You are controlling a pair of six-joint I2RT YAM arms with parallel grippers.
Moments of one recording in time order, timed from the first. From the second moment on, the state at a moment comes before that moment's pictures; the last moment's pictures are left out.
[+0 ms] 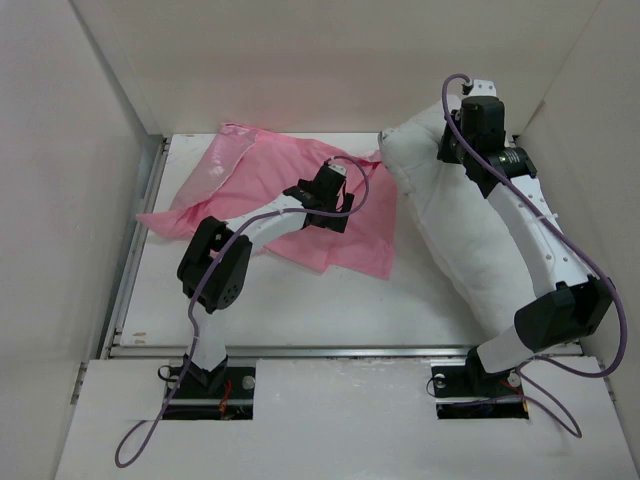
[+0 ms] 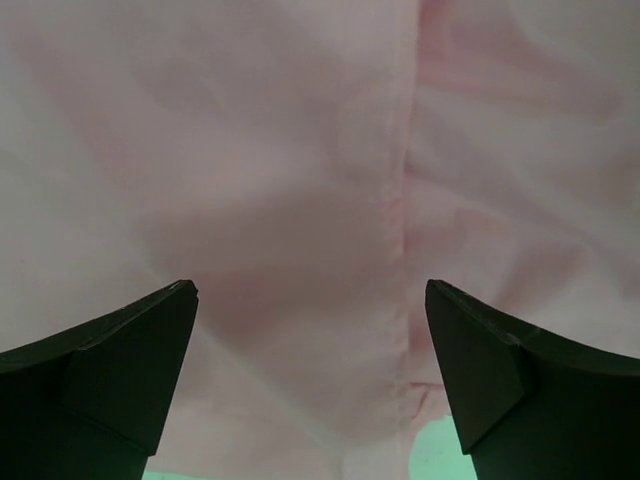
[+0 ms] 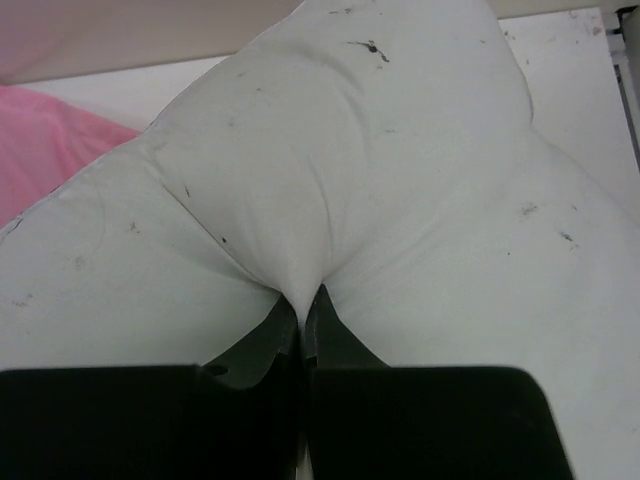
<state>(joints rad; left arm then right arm) -0.65 1.93 1.46 -0.42 -0.25 -0.22 0.23 1.53 1.67 -0.59 0.25 0.23</state>
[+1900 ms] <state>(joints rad) -0.64 1.78 1.59 -0.46 -0.41 -0.31 0.44 1.58 1.32 -0.60 -0.53 -0.24</state>
